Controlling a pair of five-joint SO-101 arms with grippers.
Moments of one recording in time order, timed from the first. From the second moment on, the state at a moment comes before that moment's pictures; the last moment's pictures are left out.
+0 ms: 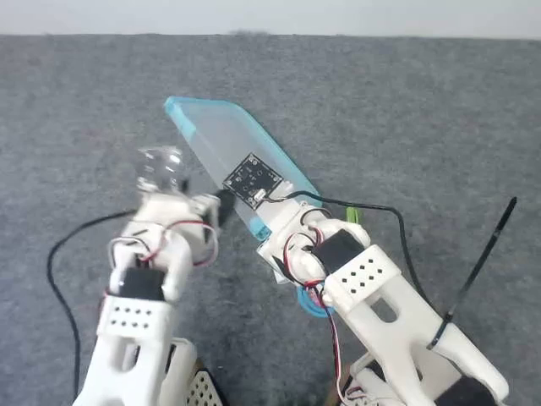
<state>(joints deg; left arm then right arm) 1.2 -59.9 75.0 32.0 5.6 -39.8 -32.5 47.1 51.7 12.5</state>
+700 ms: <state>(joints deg) 9.7 -51.3 82.9 17.5 -4.7 -29.5 -32.4 47.3 56.4 16.0</state>
